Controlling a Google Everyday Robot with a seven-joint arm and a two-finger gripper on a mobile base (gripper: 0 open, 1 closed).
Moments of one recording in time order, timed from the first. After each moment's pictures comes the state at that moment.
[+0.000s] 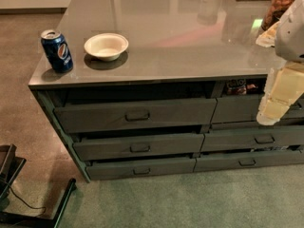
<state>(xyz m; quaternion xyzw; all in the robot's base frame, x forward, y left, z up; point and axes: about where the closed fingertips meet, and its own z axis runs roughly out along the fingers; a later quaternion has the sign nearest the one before) 0.438 -0.217 0.977 -0.60 0.78 -0.03 0.16</state>
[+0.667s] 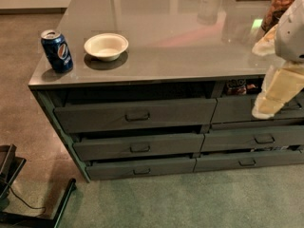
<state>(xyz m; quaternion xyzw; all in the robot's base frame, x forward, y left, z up) 0.438 -0.217 0.976 -0.60 0.78 -0.03 0.16</state>
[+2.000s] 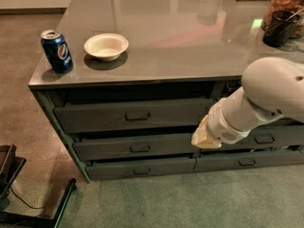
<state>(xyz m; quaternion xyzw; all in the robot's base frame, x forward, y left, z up) 0.451 -0.138 0.763 -0.61 0.77 0.08 0.20</state>
